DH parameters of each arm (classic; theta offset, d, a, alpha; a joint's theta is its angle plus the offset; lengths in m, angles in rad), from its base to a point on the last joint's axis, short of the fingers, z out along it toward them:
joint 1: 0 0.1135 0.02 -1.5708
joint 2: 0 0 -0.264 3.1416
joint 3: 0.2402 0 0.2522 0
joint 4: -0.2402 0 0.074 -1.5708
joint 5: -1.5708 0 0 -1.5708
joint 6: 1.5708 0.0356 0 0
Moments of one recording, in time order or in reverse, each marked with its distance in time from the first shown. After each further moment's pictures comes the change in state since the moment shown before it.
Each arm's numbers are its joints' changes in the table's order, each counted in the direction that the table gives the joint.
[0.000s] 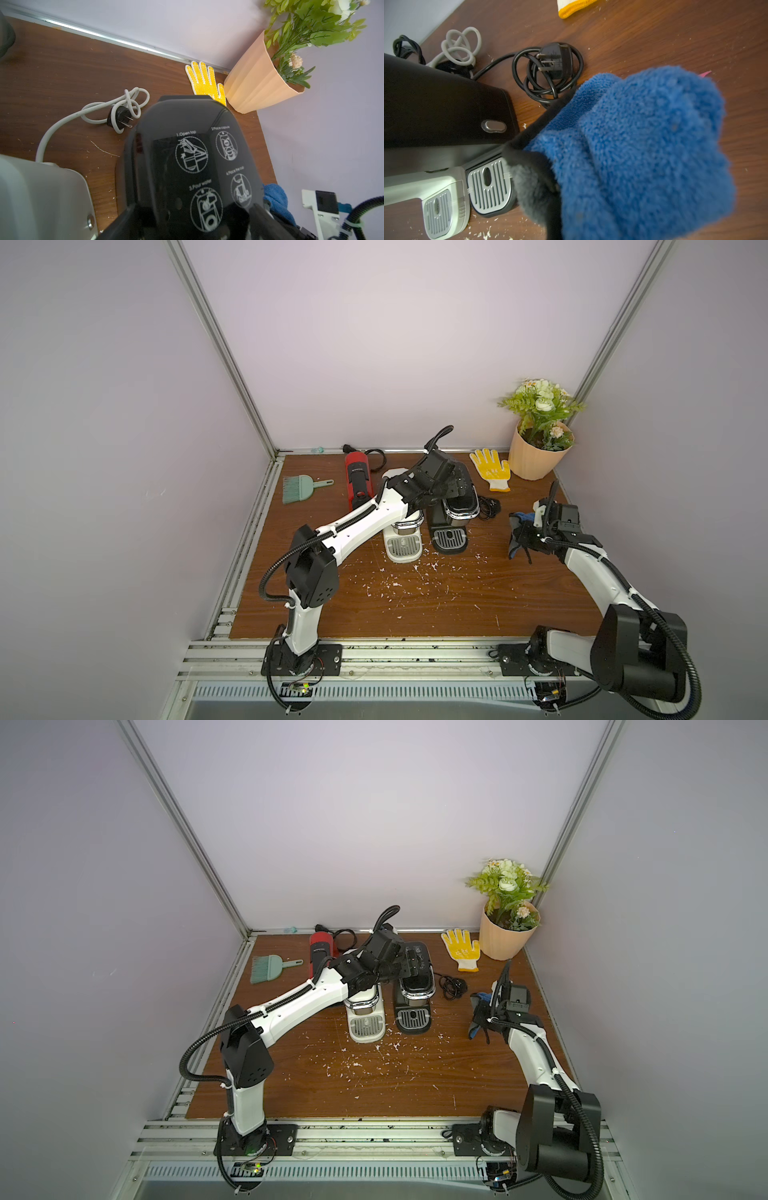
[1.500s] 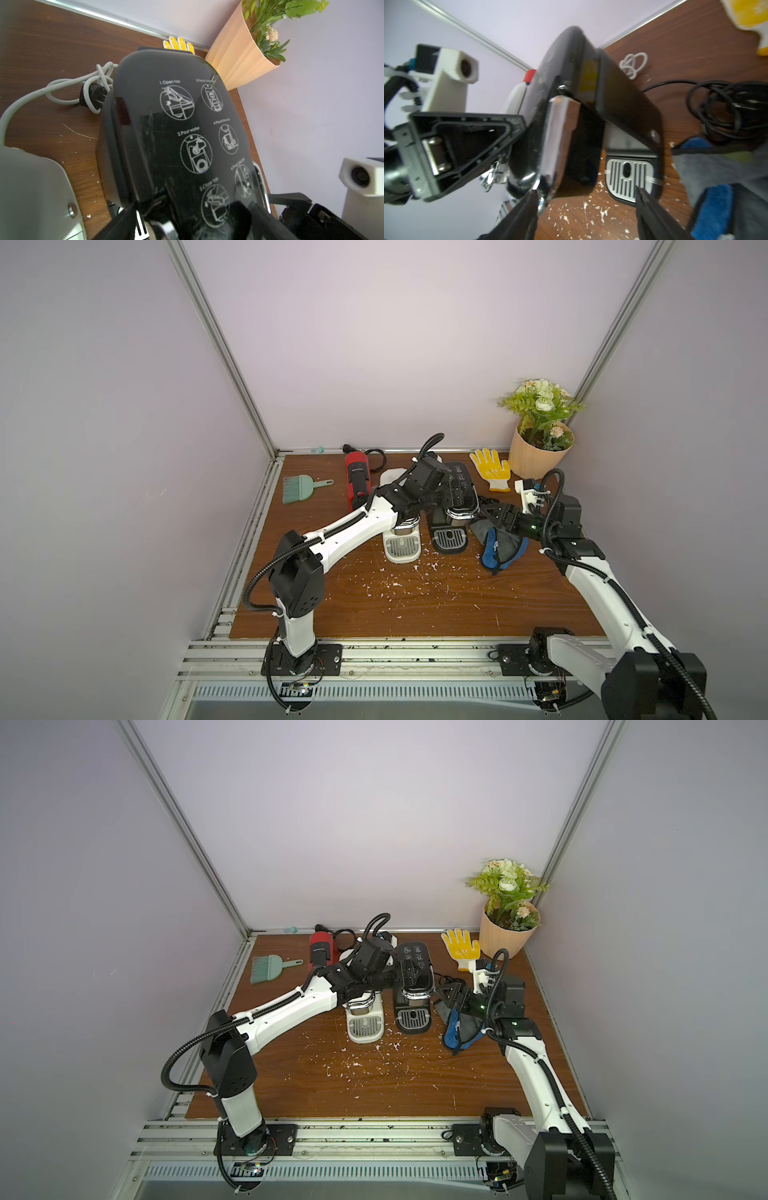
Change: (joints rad) left arm 0.011 -0.115 -0.195 0.113 -0.162 0.024; right arm 0.170 -0.183 0.019 0.237 0.485 0.214
